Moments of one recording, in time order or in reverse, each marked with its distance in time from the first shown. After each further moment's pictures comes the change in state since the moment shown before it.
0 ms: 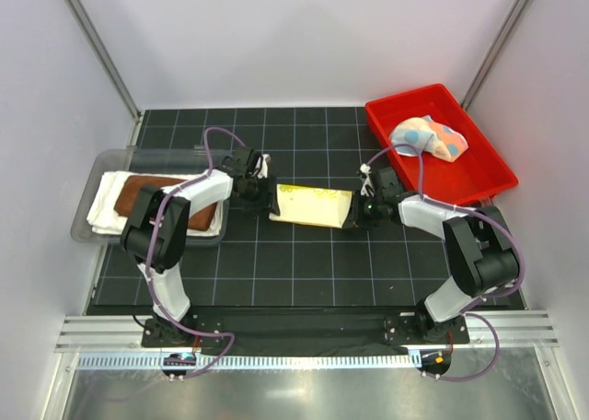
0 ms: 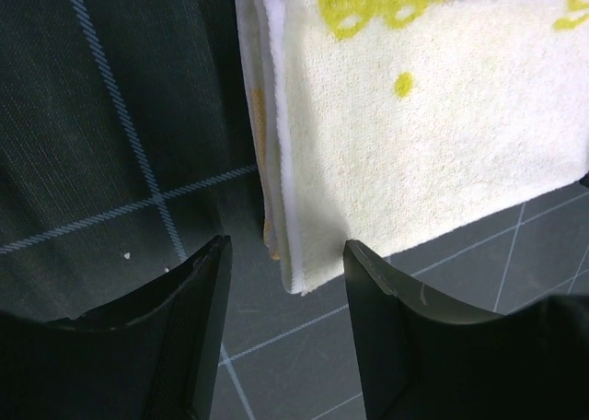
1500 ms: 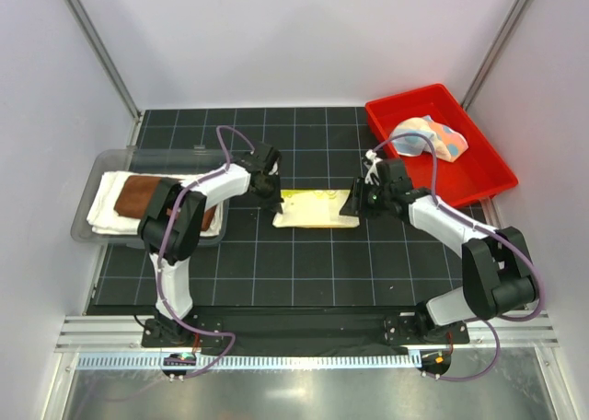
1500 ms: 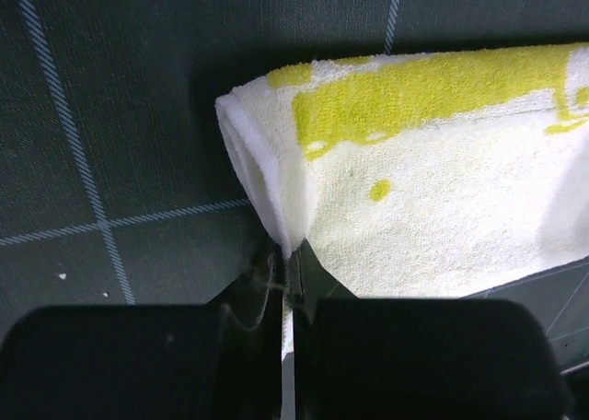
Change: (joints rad) left arm -0.082 0.118 0.155 -0.081 -0.145 -0.202; right arm 0.000 -0.149 0.025 -0.027 -0.011 0.003
